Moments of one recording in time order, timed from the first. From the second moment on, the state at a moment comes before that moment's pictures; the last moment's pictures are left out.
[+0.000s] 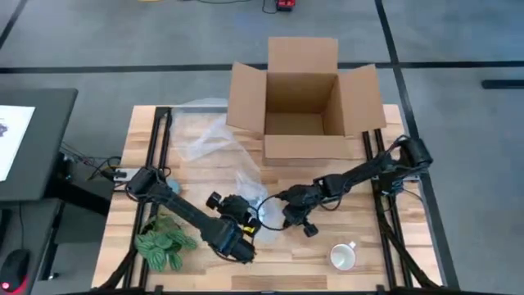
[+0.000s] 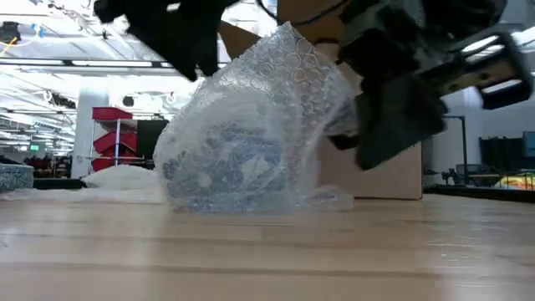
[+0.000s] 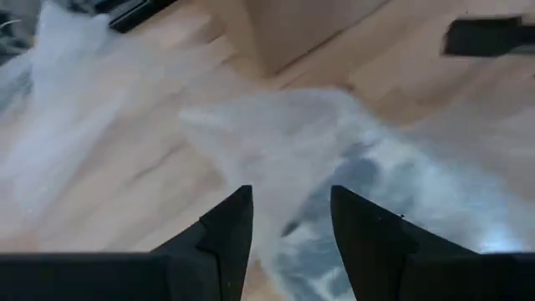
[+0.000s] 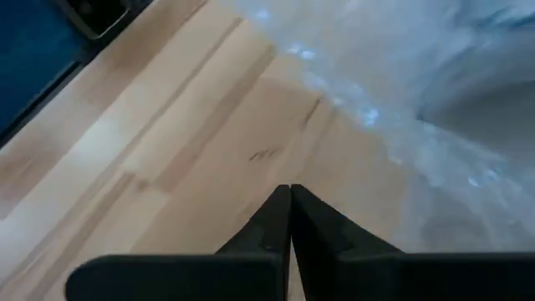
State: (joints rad) left arm -0.55 2.05 1.69 -1.46 -0.86 -1.62; right arm 0.20 1.73 0.82 0.17 -0.32 -0.14
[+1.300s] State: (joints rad) left arm -0.60 2.04 1.68 -1.36 -0.92 -1.69; right arm 0.11 1.93 0.99 0.35 -0.22 -0.01
